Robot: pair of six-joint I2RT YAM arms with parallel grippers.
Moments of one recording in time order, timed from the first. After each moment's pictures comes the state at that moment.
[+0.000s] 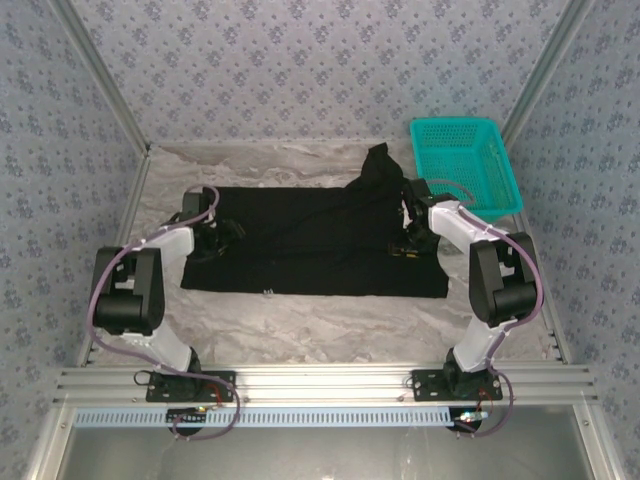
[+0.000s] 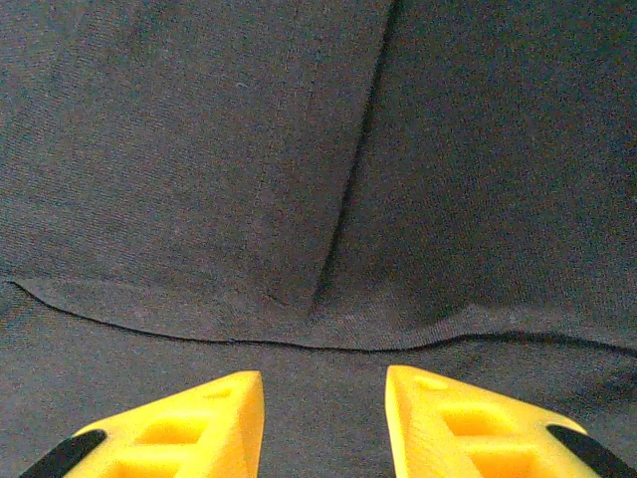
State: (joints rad) left arm -0.07 1.67 0.91 -0.27 0.22 -0.67; right arm 0.24 1.74 1.17 -0.81 -0.09 0.29
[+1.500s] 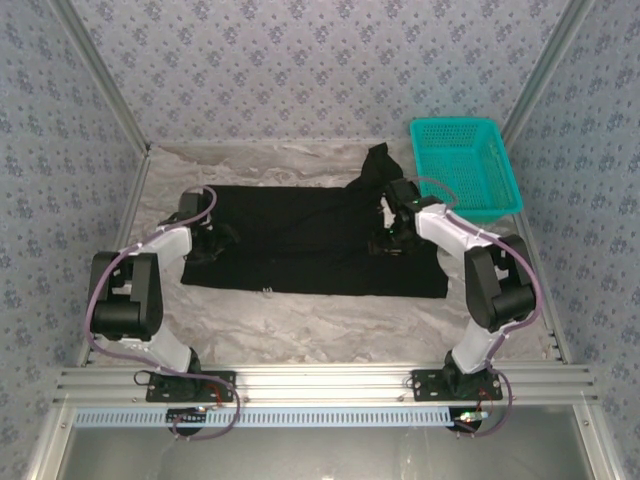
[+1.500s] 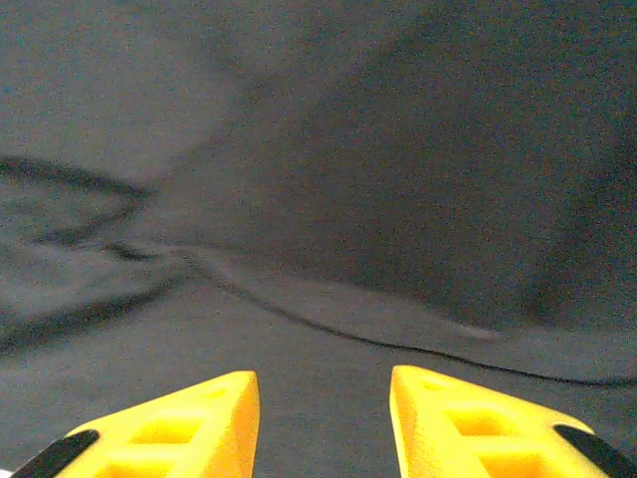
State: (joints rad) left arm -0.07 1.61 0.90 -0.40 0.15 -0.65; right arm 0.39 1.71 1.16 -0.71 -0.18 0.30
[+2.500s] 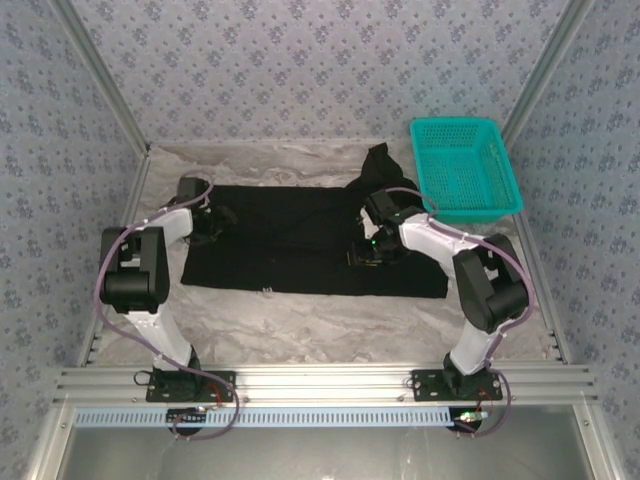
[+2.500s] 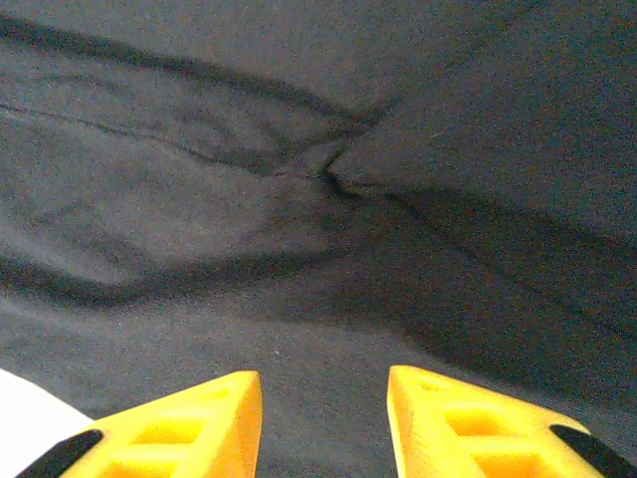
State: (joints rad) left arm -0.02 1.83 1.10 -0.34 0.17 -0.66; right arm 0.47 1.72 1.11 -0.63 -0.26 0.37
